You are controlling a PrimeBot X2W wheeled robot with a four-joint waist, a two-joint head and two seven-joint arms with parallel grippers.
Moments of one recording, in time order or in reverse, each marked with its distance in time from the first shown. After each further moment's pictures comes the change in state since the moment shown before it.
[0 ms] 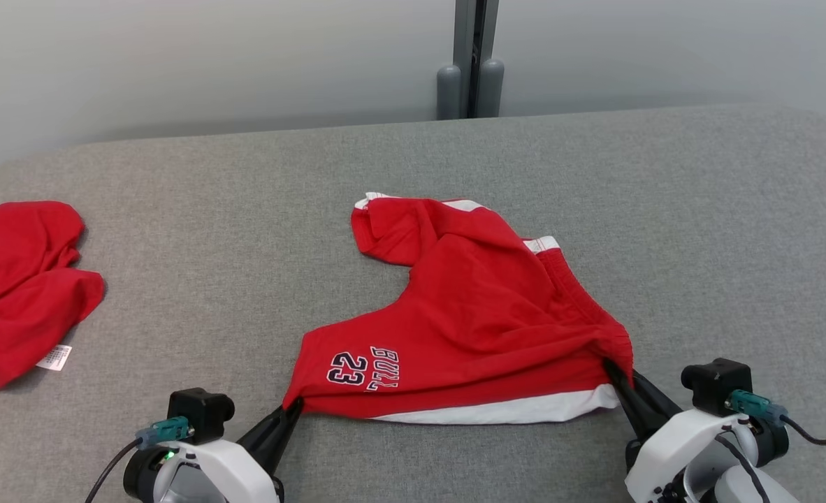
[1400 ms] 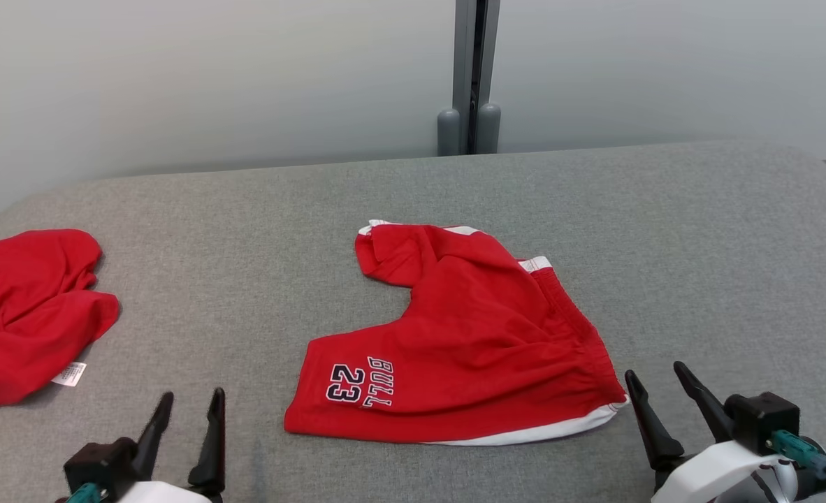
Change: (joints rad) left arm 0.225 -0.238 0.565 -0.148 0.383 0.006 -0.200; right arm 0.191 0.072 -0.265 -0.172 -0.194 0.000 -0.033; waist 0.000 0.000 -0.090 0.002
